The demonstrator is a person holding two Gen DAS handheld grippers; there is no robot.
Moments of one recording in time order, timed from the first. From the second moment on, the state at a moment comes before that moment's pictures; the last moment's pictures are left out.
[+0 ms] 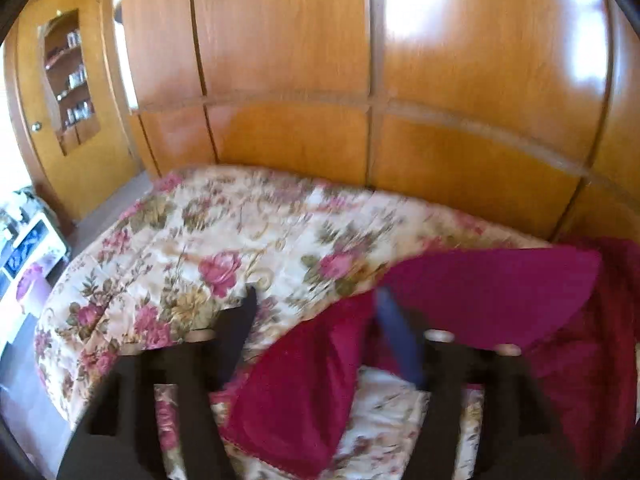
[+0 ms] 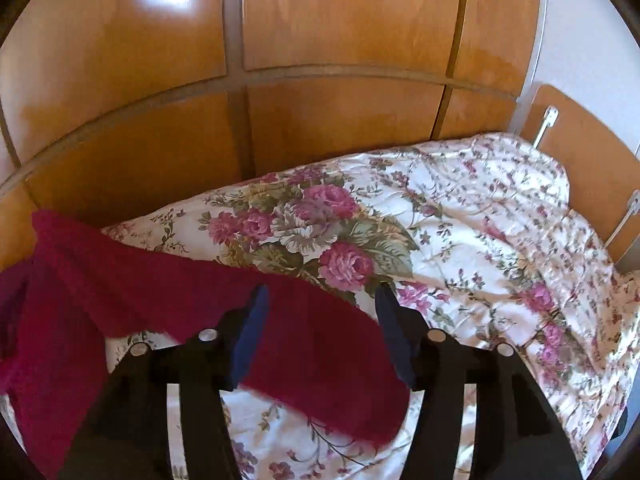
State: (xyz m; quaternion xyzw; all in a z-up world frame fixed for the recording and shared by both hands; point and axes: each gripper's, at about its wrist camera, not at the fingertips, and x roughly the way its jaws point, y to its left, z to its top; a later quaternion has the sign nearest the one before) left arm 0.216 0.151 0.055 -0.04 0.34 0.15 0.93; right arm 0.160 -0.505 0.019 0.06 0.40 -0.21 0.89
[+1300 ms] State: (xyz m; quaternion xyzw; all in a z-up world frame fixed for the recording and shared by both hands) left arm 0.025 0.130 0.011 -0.26 0.45 -0.16 0.84; right arm -0.048 -0.393 -0.009 0.15 0.50 0.09 0.85
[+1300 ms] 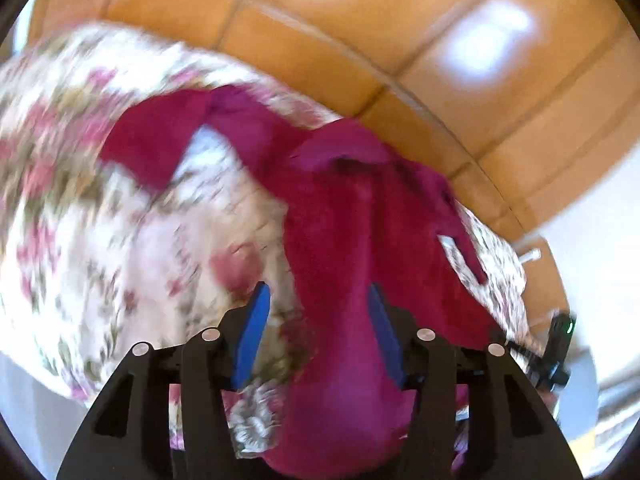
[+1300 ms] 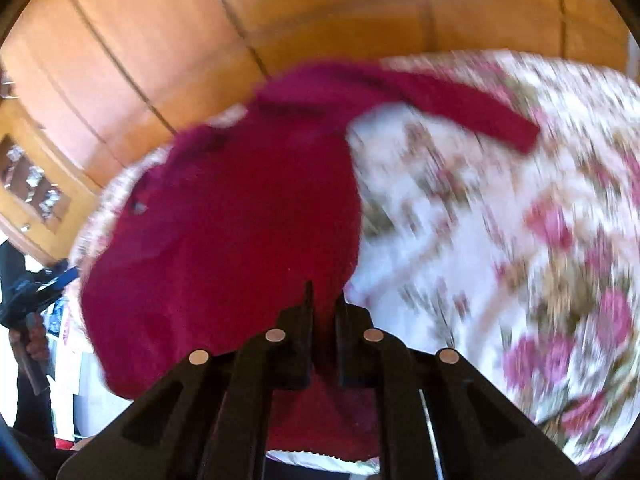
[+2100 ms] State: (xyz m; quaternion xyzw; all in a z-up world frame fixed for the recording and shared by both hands) left arm 0.034 0.174 -0.028 -0.21 0.43 -0.02 0.88; right arm -0.060 -0.382 -0.015 0.07 0.49 0.01 0.87
